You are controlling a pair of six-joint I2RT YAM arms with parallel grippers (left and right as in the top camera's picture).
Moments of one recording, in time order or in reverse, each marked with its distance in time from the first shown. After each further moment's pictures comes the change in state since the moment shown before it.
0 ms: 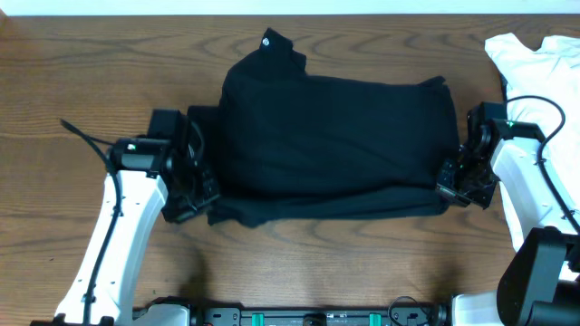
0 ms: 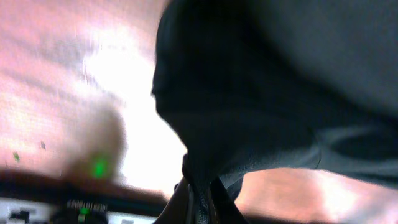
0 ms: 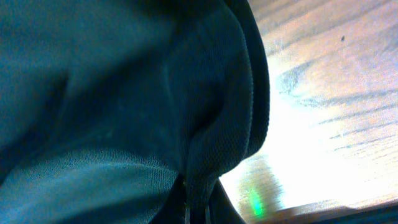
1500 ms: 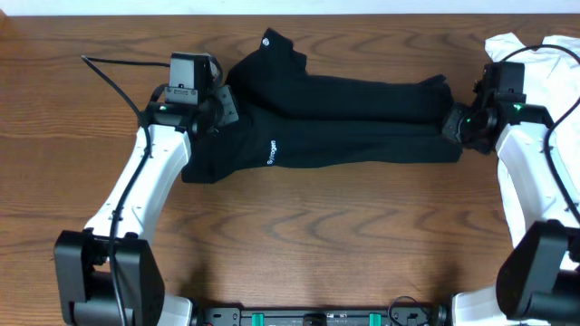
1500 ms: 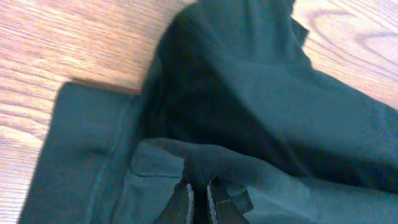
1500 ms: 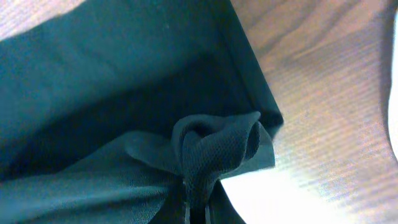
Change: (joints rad) left arm -0.055 0.281 0.097 0.766 -0.108 0.101; right arm 0.000 0.066 0.122 0.435 0.005 -0.019
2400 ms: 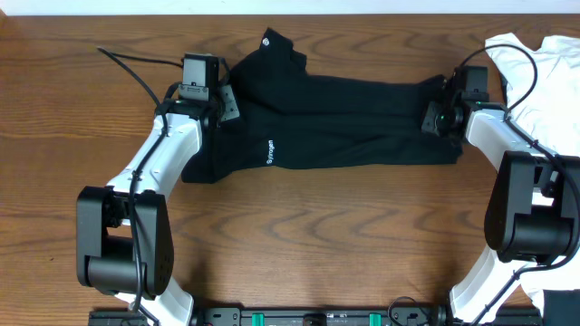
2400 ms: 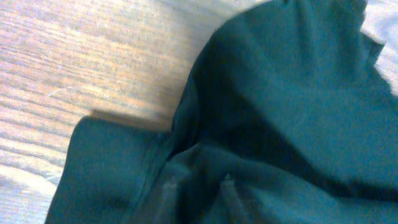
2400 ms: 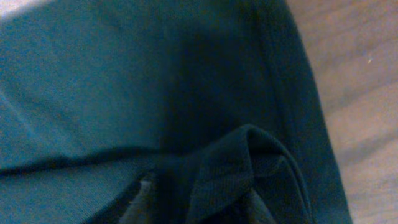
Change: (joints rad) left arm 0.000 0.165 0.000 0.162 -0.122 0.046; right arm 0.037 0.296 0.000 0.352 0.010 -0.114
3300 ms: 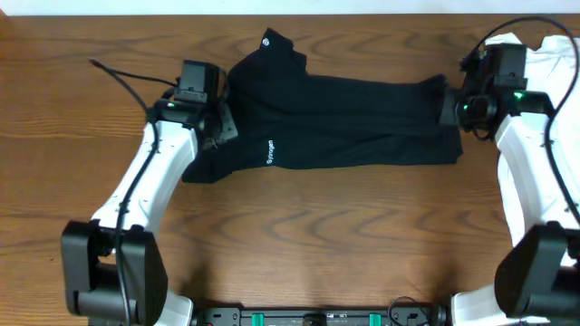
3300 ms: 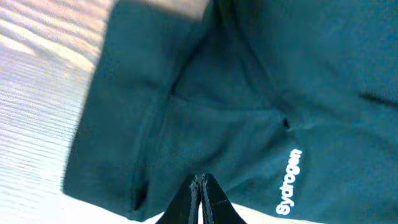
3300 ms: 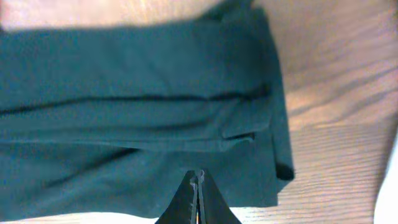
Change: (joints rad) left arm -0.037 -0.118 0.006 -0.386 0.001 -0.101; right arm 0.000 -0.288 0.090 -0.353 -0.070 -0.143
